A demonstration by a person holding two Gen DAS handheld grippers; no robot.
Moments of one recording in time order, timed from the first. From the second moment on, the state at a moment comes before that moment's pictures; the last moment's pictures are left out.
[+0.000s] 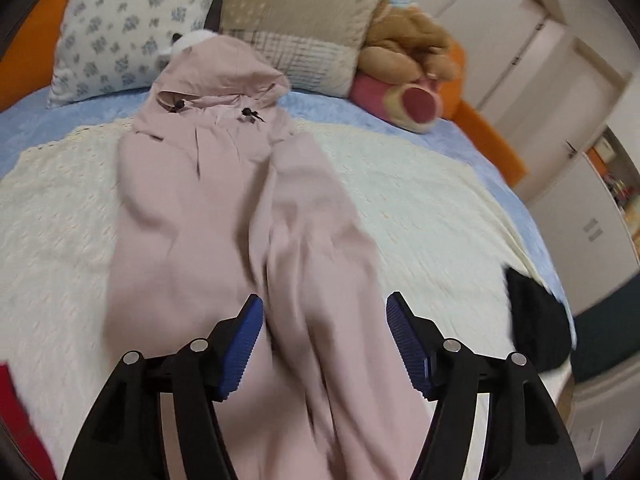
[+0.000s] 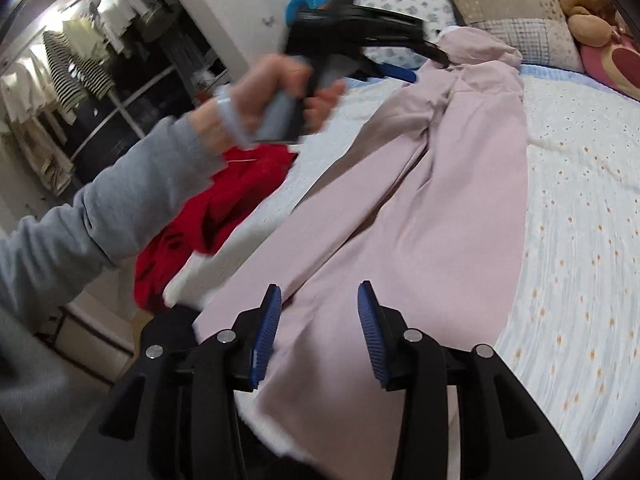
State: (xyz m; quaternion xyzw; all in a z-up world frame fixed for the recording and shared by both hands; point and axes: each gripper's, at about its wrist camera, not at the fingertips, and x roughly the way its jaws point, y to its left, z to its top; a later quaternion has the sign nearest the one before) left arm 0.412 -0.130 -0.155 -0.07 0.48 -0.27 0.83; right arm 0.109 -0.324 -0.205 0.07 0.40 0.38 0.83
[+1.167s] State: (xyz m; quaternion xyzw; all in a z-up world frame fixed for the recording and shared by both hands) left arm 0.610 -0.022 -0.138 -0.05 0.43 -0.13 0.89; right arm 0.579 -0.402 -0.156 0.21 0.34 0.18 0.90
